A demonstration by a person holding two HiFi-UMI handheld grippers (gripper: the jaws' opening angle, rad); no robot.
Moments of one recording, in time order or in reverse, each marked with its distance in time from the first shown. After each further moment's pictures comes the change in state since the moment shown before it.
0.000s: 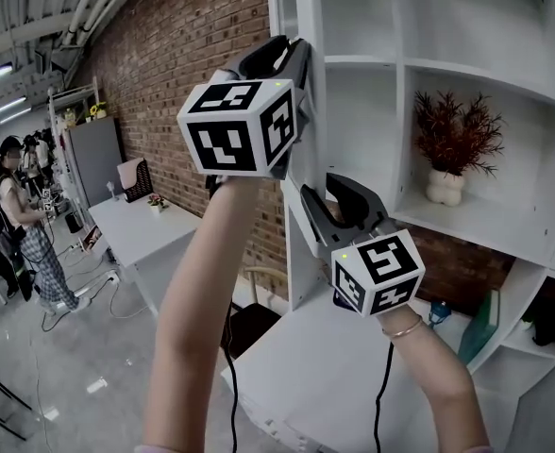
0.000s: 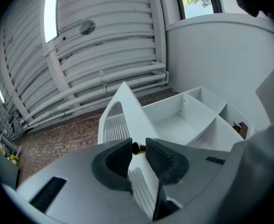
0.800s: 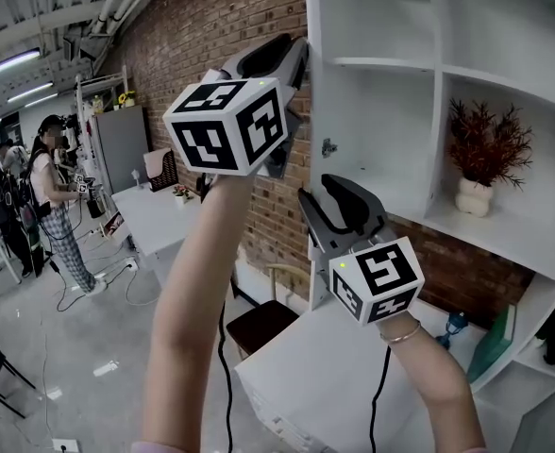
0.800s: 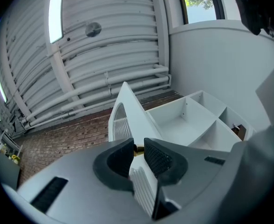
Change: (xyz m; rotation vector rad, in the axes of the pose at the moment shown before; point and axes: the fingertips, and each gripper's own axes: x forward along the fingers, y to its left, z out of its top) left arm -0.032 0.043 0.008 -0.013 -0.009 -0.002; right arm 0.025 0.051 0.008 0.009 -0.061 0.100
